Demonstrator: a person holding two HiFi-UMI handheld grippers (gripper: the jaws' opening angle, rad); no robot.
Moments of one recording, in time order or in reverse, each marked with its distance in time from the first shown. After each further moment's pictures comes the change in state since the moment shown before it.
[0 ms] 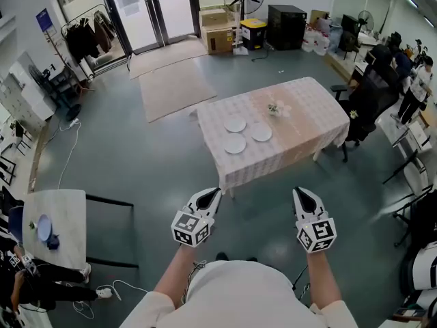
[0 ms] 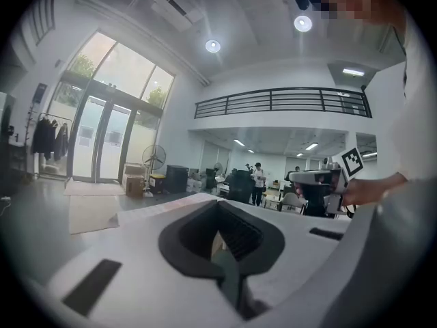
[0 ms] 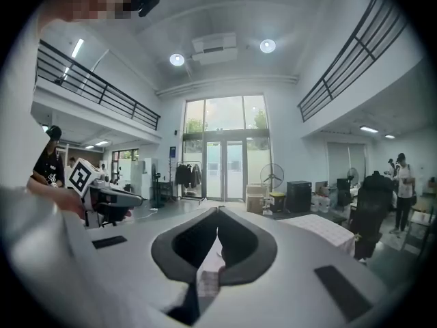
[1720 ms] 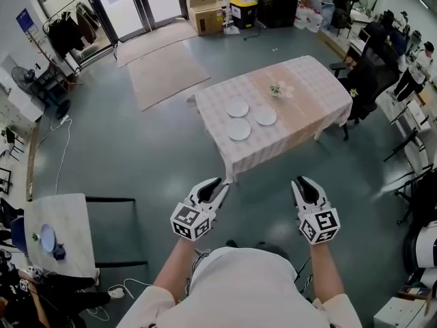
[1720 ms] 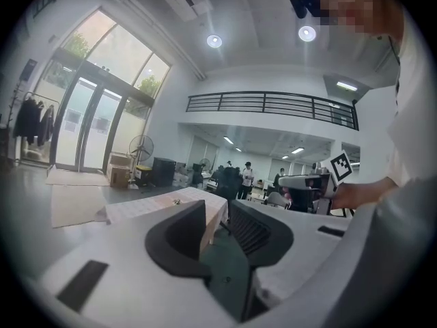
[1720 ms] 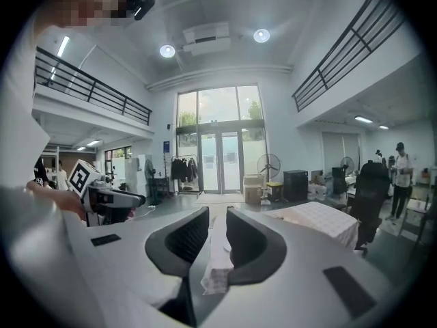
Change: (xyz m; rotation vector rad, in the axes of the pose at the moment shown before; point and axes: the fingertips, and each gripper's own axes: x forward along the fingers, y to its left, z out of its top) left arm -0.003 0.058 -0.018 -0.048 0.033 -0.144; right arm 0.057 0.043 -0.024 0.053 0.069 -0.039
